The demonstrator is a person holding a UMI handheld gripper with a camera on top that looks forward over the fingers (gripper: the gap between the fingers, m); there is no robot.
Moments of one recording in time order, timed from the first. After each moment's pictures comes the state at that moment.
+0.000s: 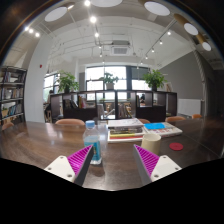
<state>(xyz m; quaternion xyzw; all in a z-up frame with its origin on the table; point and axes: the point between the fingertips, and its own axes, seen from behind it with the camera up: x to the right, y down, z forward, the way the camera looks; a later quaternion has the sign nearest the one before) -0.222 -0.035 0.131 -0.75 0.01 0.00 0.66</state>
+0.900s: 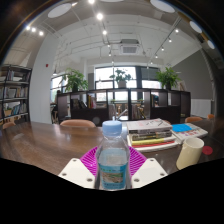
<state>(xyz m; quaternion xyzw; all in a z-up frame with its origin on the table) -0.314 0.127 0.093 -0.75 -0.02 0.04 0.66</state>
